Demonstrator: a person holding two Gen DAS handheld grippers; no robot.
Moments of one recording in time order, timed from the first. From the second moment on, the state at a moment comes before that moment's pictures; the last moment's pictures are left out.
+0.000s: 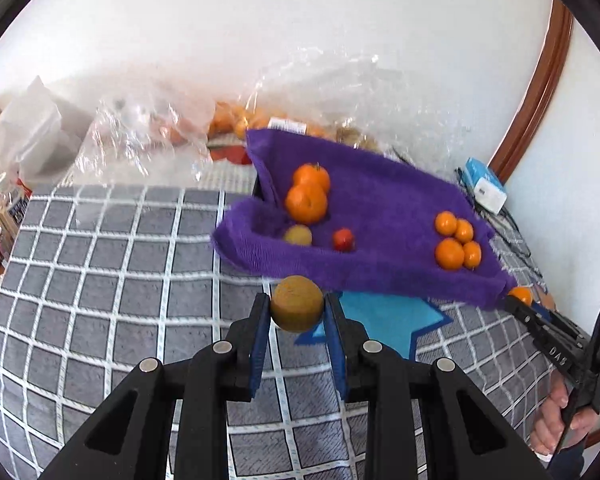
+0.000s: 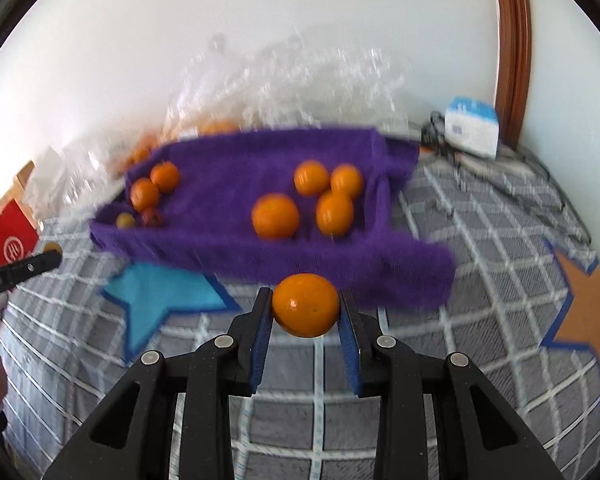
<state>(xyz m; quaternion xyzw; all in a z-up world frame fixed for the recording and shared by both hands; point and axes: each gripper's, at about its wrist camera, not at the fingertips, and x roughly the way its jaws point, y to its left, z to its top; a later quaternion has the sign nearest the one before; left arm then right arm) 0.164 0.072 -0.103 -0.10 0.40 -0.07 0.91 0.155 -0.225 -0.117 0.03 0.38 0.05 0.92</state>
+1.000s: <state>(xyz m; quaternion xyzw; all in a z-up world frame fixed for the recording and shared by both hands) 0.269 0.059 -0.092 -0.11 0.41 -0.09 0.90 0.284 -0.208 -0.125 0.02 0.42 0.03 0.90</state>
